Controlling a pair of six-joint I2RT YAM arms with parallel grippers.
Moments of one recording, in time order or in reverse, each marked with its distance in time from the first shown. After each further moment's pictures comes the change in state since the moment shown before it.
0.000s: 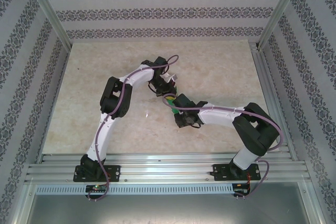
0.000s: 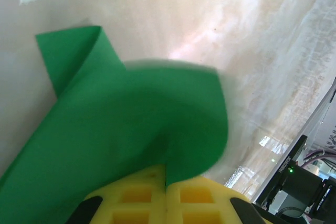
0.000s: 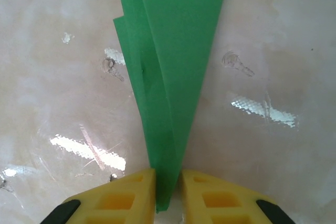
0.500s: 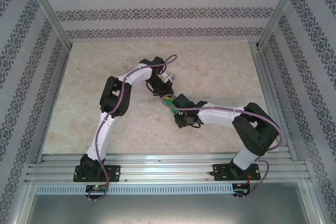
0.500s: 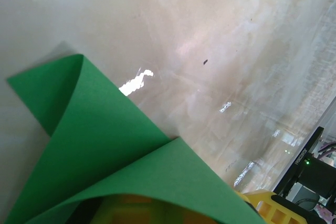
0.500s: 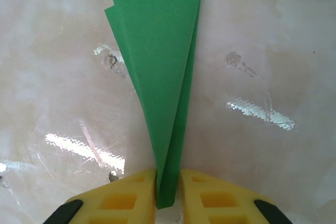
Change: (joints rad) left arm 0.026 0.030 0.029 -0.066 -0.018 0.092; right arm 0.004 0.002 0.004 -0.008 0.006 -0.025
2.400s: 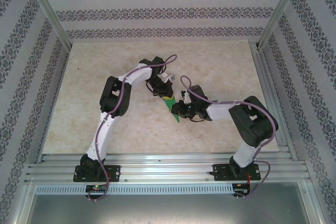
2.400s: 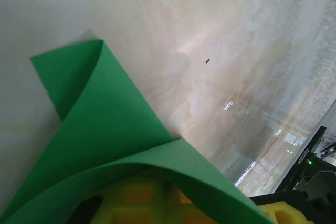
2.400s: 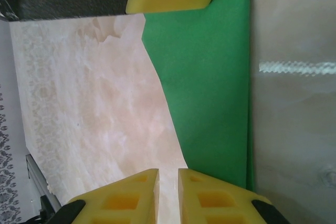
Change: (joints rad) left arm 0.001 0.000 0.000 -0.002 -0.008 0.005; right arm -0.237 0.077 -0.129 0.575 -0.575 0.403
